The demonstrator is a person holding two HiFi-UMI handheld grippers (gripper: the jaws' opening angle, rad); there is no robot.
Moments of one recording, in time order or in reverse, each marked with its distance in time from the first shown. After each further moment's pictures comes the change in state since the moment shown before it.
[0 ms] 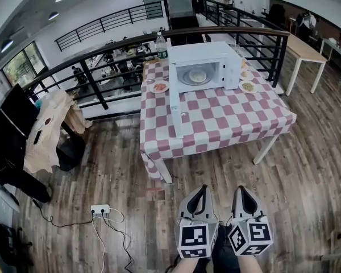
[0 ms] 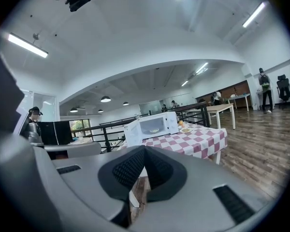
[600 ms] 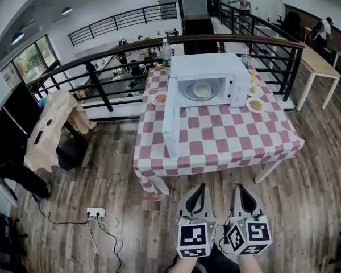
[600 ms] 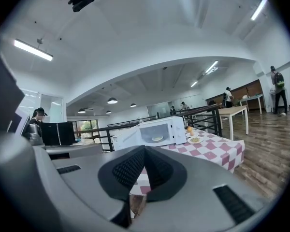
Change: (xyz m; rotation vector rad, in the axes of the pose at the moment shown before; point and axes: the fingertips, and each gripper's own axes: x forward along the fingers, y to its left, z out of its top) left arm 0.127 0.004 0.045 0.009 -0.050 0.101; right arm 0.118 -0.053 0.064 -0.040 -0.018 0.112
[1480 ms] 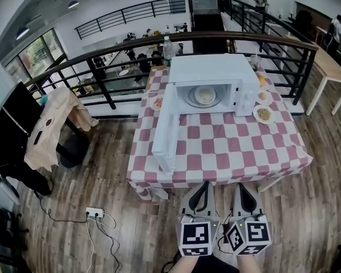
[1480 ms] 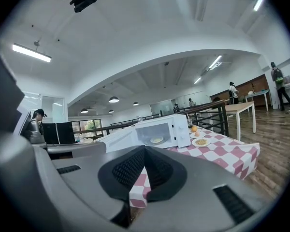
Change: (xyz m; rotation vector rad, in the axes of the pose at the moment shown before) left arm 0.117 0.001 0.003 0.014 0.016 0.037; right arm 0.104 -0.053 0.011 0.007 0.018 0.052
